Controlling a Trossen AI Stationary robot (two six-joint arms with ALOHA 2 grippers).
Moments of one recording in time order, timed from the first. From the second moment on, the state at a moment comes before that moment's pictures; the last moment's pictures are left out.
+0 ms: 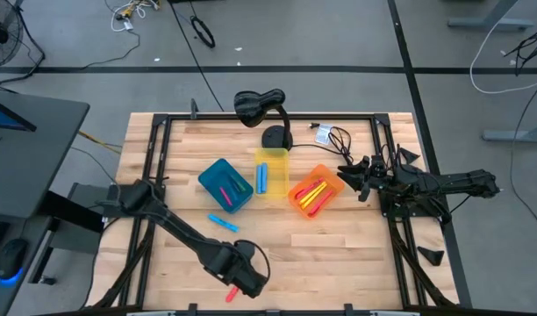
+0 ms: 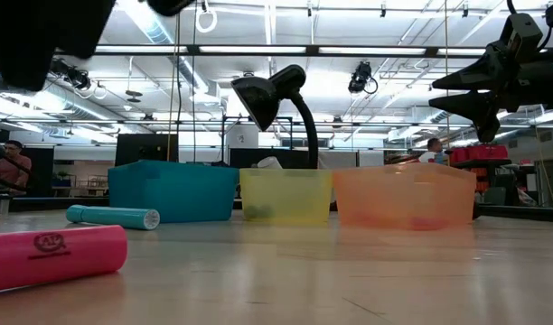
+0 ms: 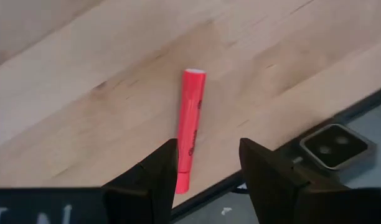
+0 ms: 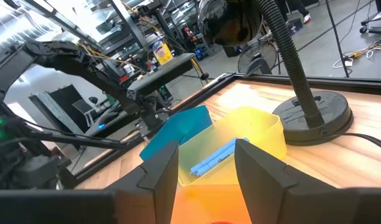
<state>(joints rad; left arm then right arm) -0.61 2.05 1.71 -0.97 0.00 -1.67 0.07 0.09 0.02 0.06 0.34 0.52</state>
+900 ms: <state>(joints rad) -0.62 2.23 1.71 -0.90 -0.03 -1.59 0.07 0.09 0.02 0.06 0.34 0.52</state>
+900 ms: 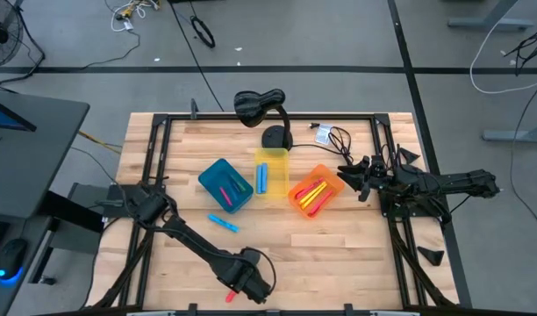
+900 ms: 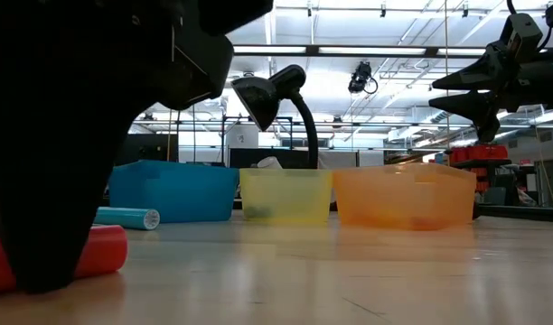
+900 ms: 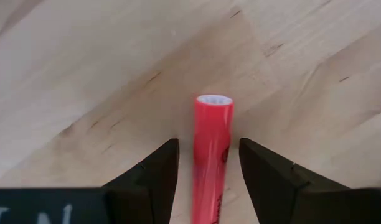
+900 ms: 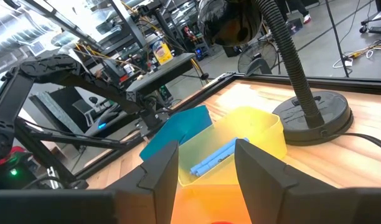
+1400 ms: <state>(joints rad) -0.61 2.23 1.71 -0.93 -0.04 -1.59 0.07 0.09 0.02 0.06 0.34 0.51</state>
